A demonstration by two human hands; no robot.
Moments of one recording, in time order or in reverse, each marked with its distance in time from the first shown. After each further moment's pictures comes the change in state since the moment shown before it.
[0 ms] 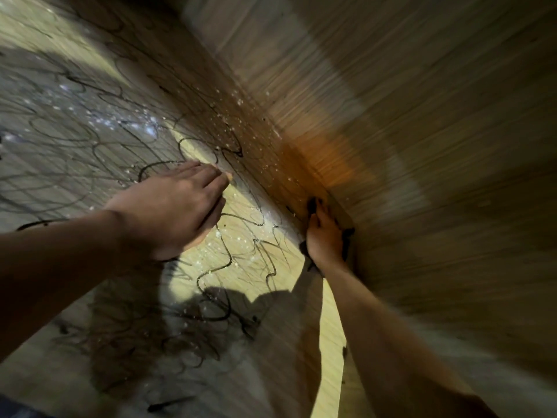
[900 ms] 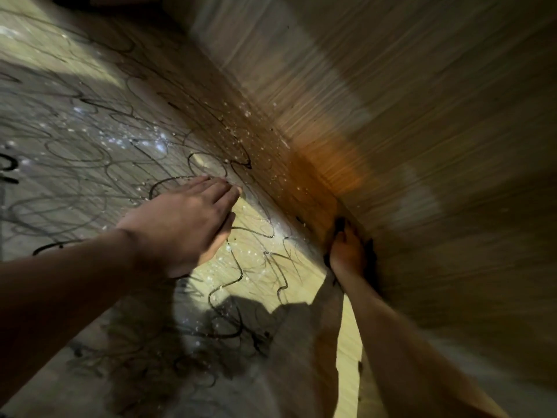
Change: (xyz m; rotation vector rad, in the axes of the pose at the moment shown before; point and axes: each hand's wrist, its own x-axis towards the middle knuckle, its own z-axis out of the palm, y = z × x) left_hand -0.001 0.000 0.002 0.058 0.012 0.000; right_hand 0.006 0.027 -0.007 -0.052 0.100 0.147
